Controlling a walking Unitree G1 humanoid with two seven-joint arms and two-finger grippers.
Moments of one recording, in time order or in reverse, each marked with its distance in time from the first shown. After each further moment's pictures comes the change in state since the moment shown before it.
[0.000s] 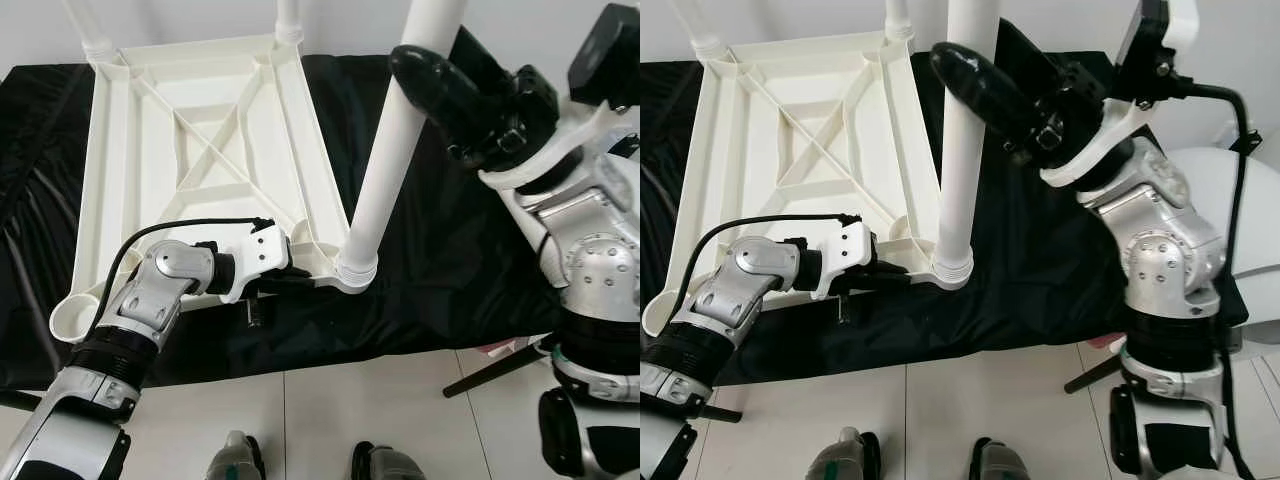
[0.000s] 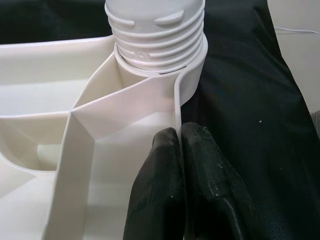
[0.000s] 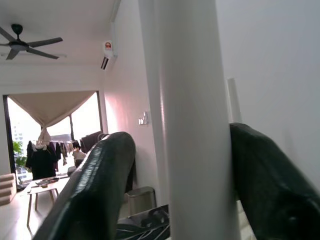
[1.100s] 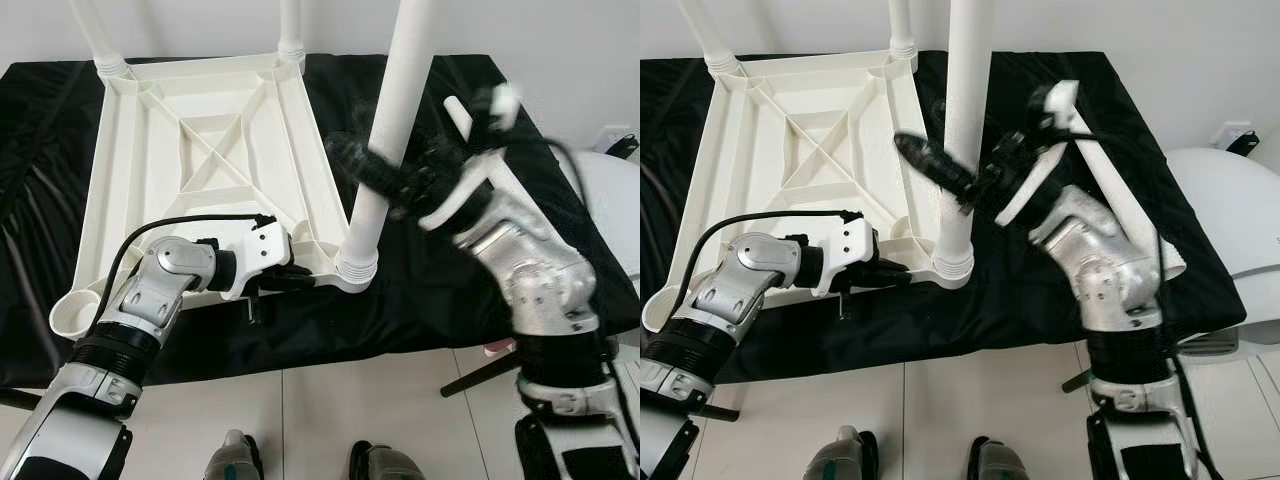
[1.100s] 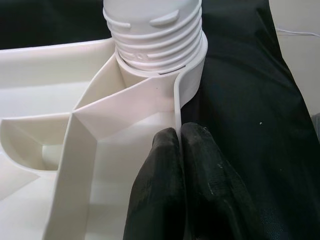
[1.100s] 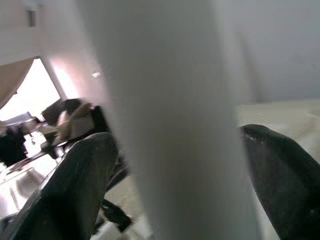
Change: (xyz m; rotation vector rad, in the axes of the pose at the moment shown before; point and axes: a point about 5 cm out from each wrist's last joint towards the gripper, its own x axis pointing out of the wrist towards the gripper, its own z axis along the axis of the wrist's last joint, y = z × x) left arm -0.001 0.003 0.004 -0.009 0.006 0.002; right arm -0.020 -0.012 -0.078 0.137 0.202 -0.313
